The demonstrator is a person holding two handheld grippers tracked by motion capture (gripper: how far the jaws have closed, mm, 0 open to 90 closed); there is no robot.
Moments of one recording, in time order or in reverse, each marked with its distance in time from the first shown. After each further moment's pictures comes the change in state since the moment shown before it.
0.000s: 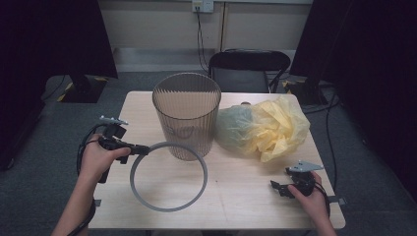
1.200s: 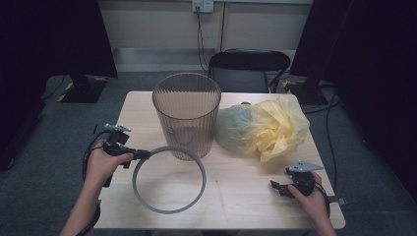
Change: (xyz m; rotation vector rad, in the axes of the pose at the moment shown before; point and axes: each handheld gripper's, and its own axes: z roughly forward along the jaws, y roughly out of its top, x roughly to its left) left arm 0.014 -0.017 0.021 0.005 0.036 0.002; right arm 0.000 0.000 0.000 0.000 0.000 0.000
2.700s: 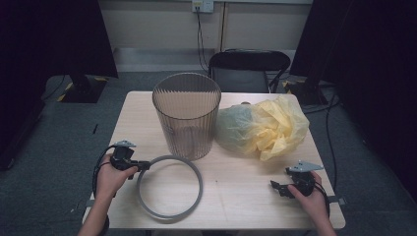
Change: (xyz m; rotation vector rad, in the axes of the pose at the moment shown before) left arm 0.023 -0.043 0.044 0.002 0.111 0.024; right arm 0.000 0.000 0.000 0.000 0.000 0.000
